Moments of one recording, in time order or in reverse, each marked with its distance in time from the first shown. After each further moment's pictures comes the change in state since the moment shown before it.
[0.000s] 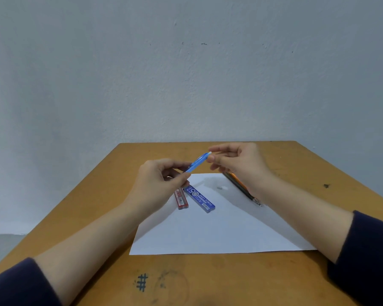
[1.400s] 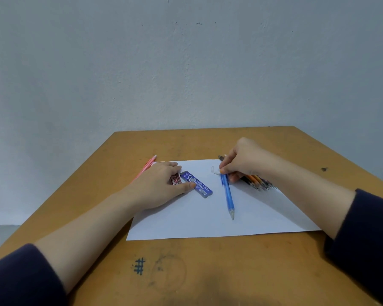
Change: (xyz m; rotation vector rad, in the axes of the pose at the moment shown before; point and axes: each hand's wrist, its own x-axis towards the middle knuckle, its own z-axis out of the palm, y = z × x) left_hand 0.014 -0.042 -0.001 0.781 -0.443 0.105; right_hand 0.006 -0.001 -0.016 -0.658 -0.142 0.401
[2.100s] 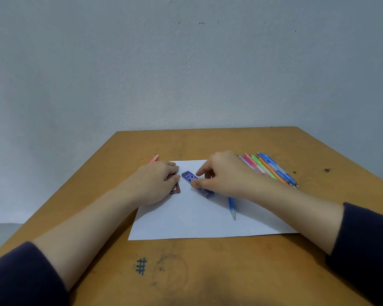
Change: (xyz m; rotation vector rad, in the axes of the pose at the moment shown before) left_hand 0.001 0.001 -0.011 0.099 -0.045 -0.088; right_hand -0.021 -0.013 0.039 -0.418 0.022 -0.487
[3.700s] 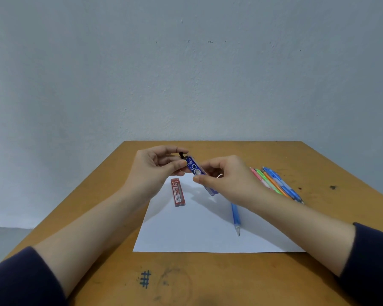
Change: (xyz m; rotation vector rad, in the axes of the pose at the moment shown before) left_hand -0.020 0.027 -0.033 -1.150 0.471 -0.001; right_hand -0.005 -0.010 -0.007 0.610 0.183 -0.024
